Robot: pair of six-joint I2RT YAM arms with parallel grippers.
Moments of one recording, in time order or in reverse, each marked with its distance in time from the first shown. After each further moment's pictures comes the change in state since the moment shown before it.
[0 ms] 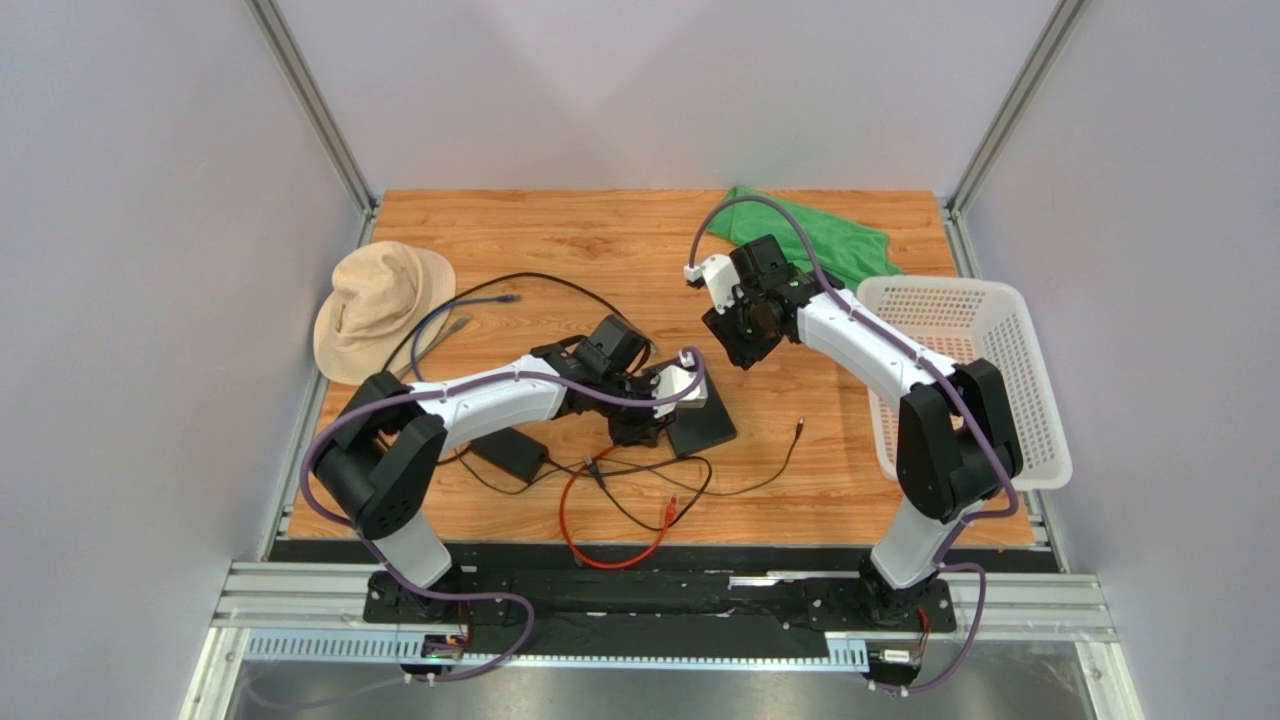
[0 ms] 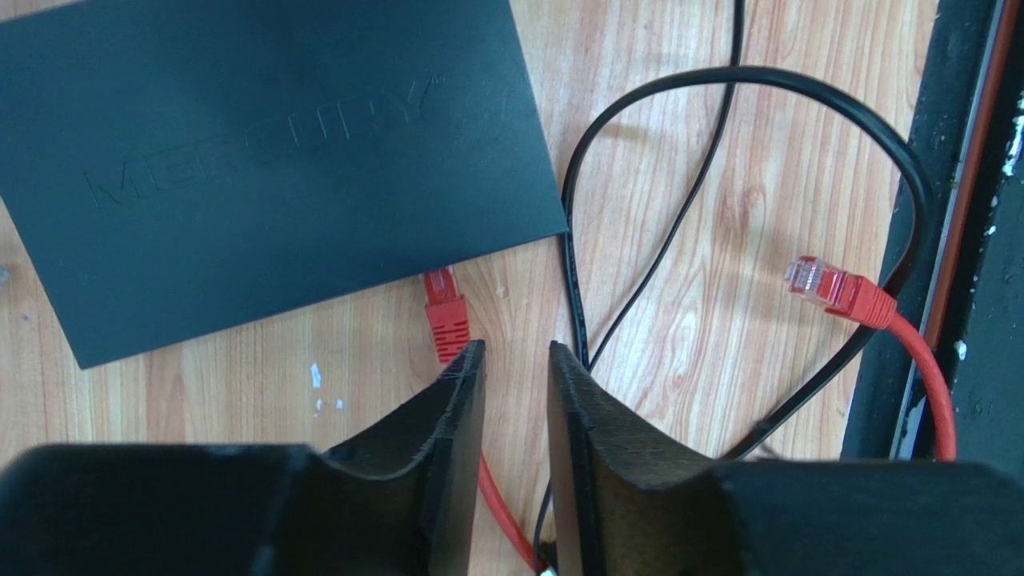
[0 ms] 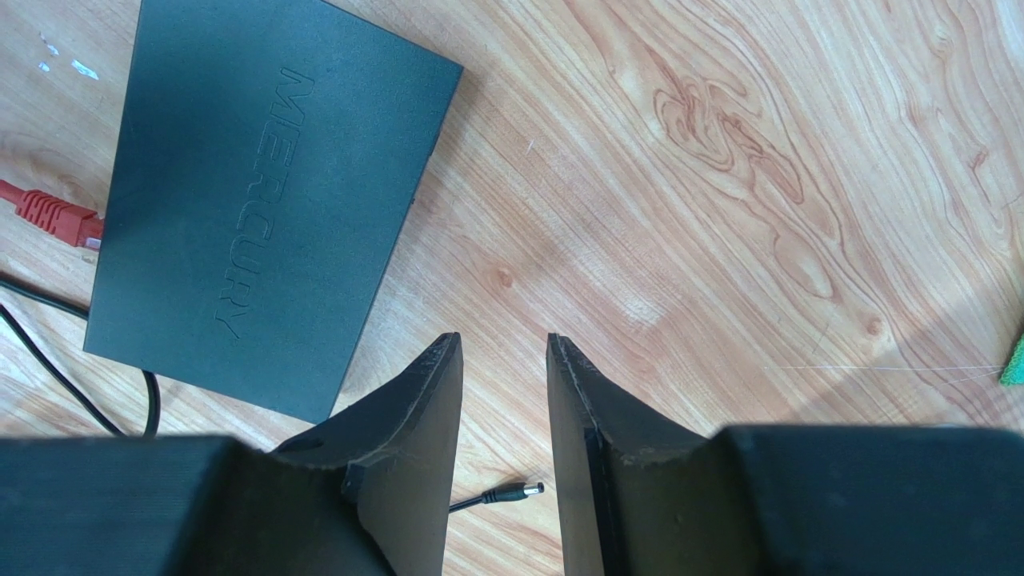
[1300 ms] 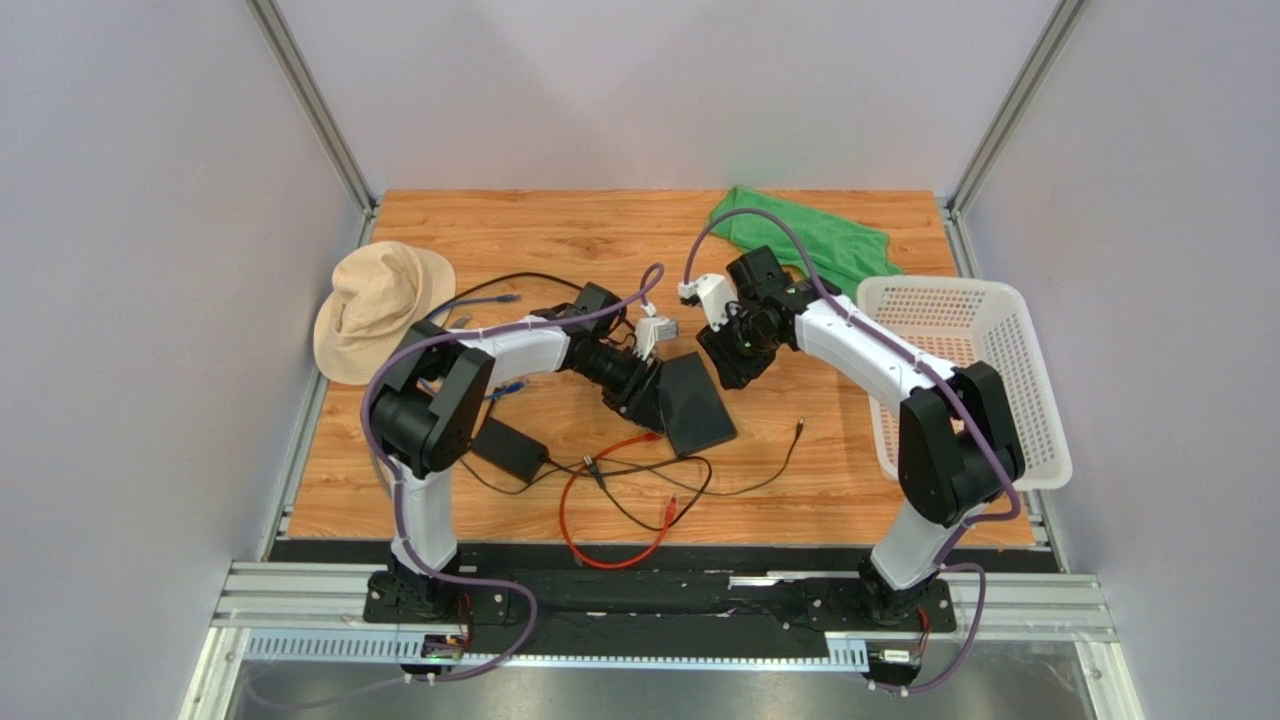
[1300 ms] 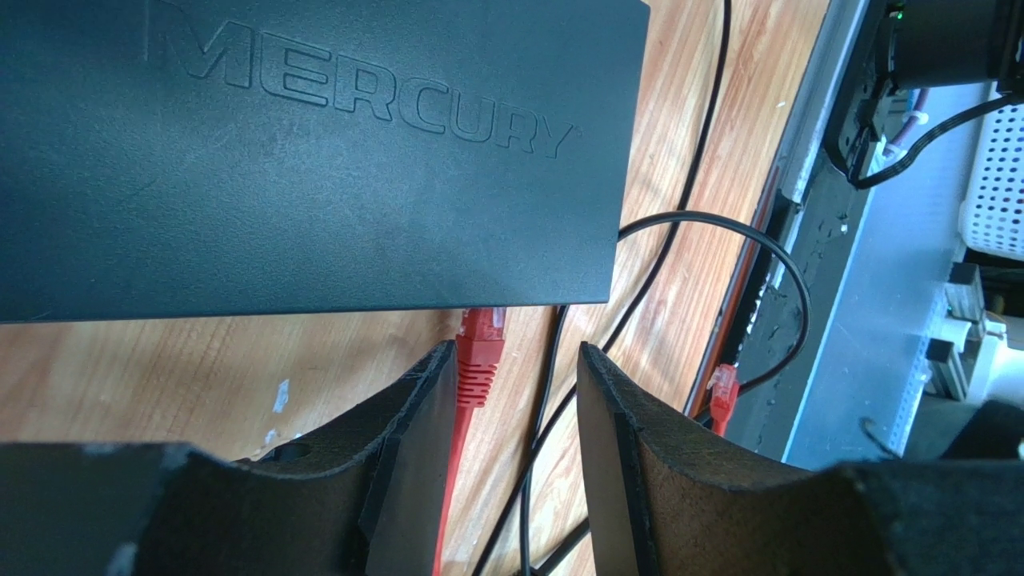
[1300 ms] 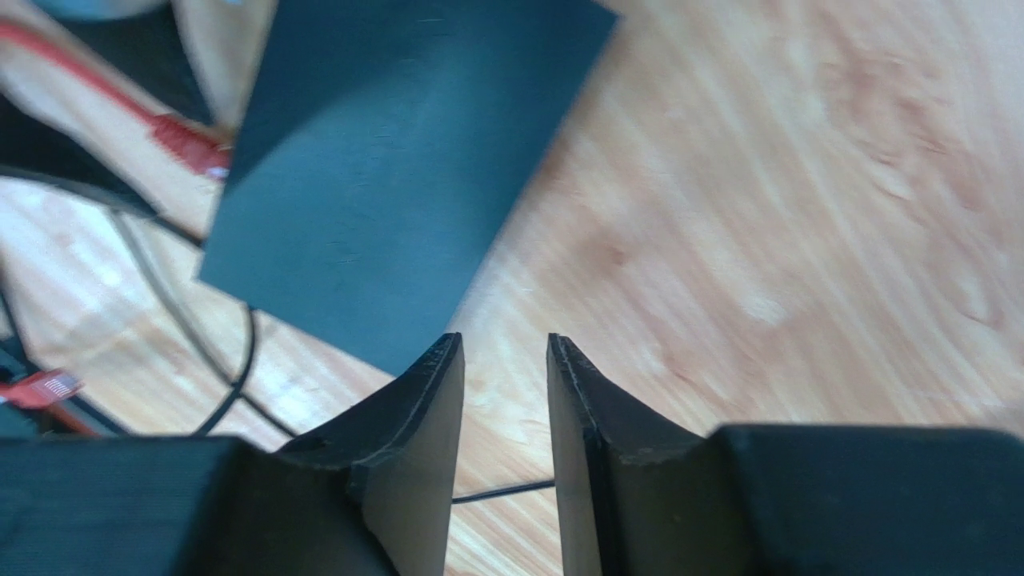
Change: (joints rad) left arm 0.216 0.281 0.161 -0.013 0.362 -0.478; right arm 0.017 -0.011 -0.028 -0.062 -0.121 0.003
